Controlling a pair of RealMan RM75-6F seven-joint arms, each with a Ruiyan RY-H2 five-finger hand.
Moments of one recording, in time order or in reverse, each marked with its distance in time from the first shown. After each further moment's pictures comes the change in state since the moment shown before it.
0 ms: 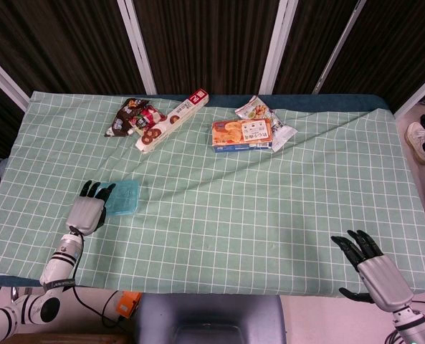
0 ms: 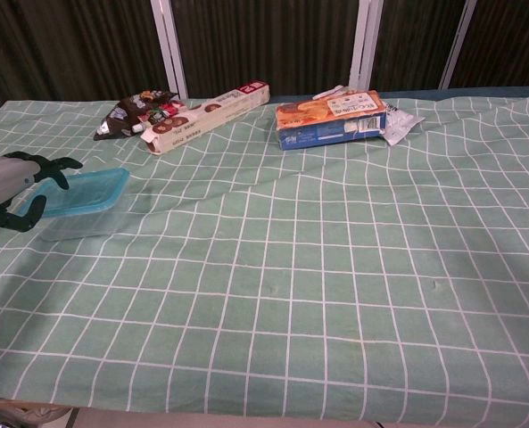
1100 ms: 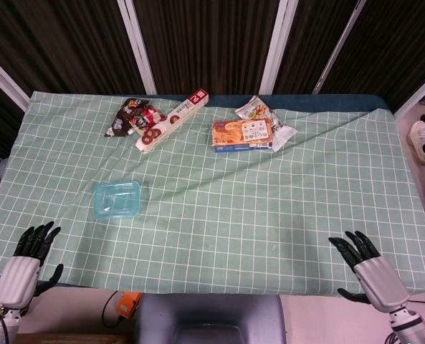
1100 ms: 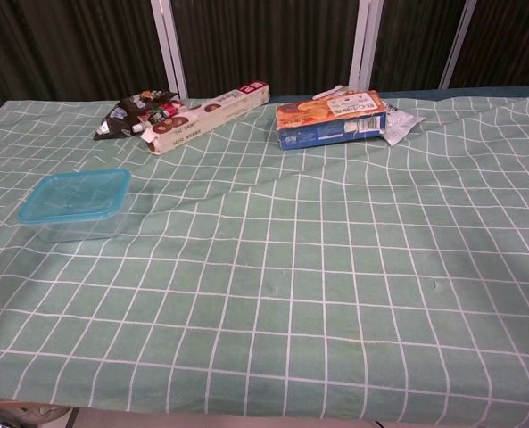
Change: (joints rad) left arm 0.450 0.218 0.233 -0.190 0.532 0.729 -0.399; right arm -0.006 -0.023 0.001 -0.003 0.000 -0.006 -0.062
